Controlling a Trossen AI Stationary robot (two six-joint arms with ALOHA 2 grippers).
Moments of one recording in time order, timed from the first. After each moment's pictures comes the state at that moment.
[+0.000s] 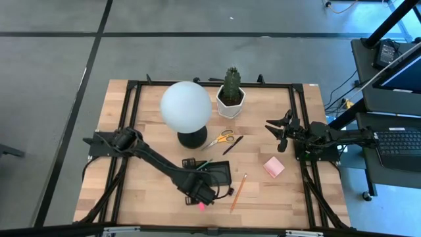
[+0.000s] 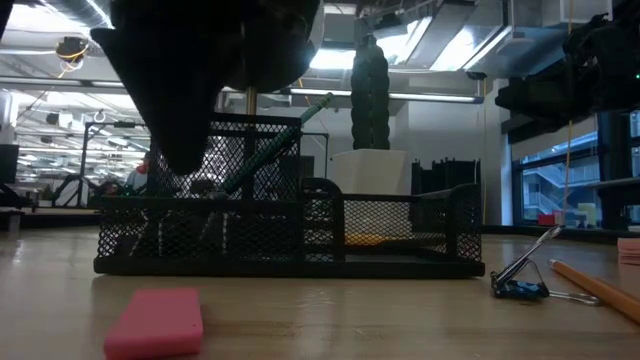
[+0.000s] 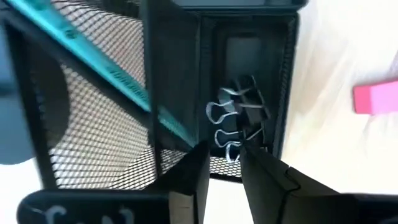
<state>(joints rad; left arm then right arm) -0.50 2.13 1.77 -1.25 -0.22 -0.67 0.08 0.01 0.03 0.01 0.41 0.04</state>
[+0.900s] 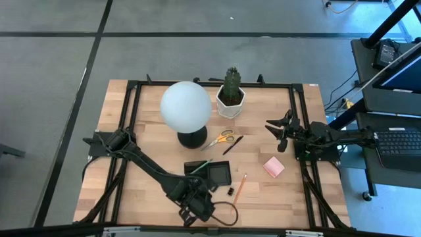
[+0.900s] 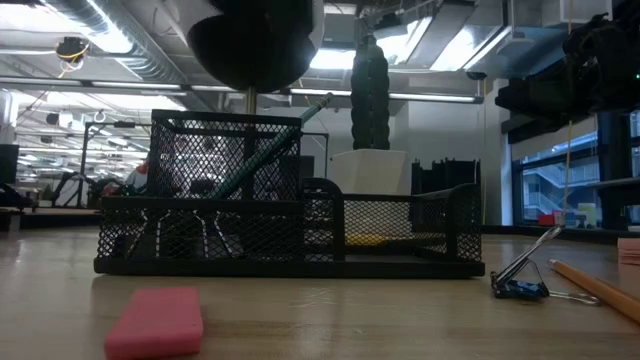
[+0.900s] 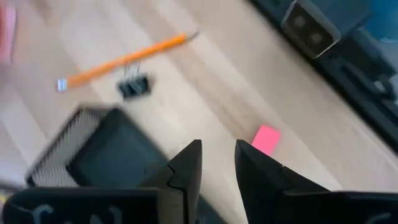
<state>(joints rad) -0.59 2.08 1.77 -0.82 -0.21 0.20 0.08 0.01 0.03 0.01 0.41 0.04</state>
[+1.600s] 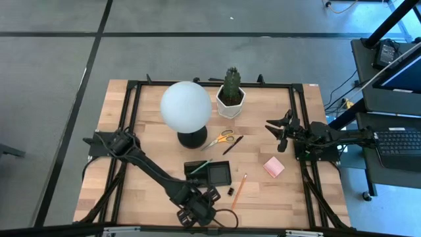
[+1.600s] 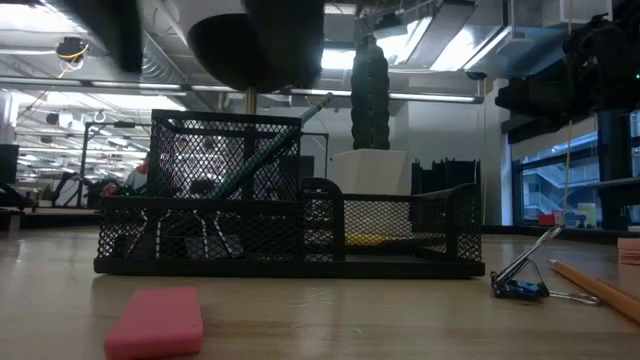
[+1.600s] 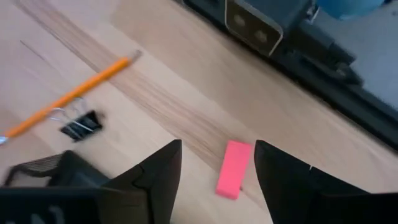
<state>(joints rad) -0.60 2.15 1.77 -0.78 -0.08 0.35 0.08 0.01 0.03 0.01 0.41 0.05</state>
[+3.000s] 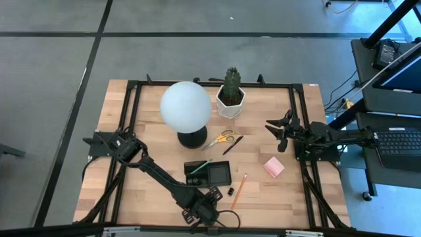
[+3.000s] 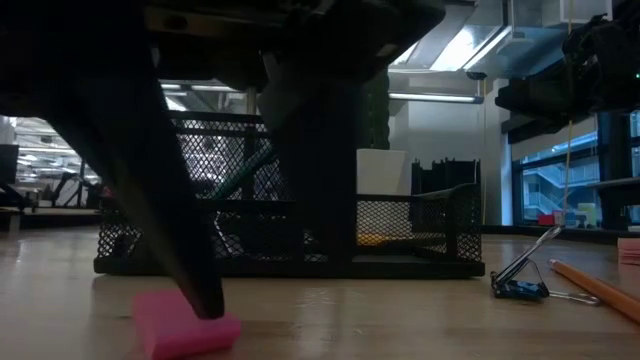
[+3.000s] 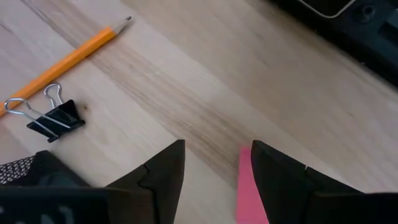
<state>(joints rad) -0.59 2.26 1.77 -0.71 -0.17 0.35 0.08 0.01 0.03 0.01 0.41 0.07</state>
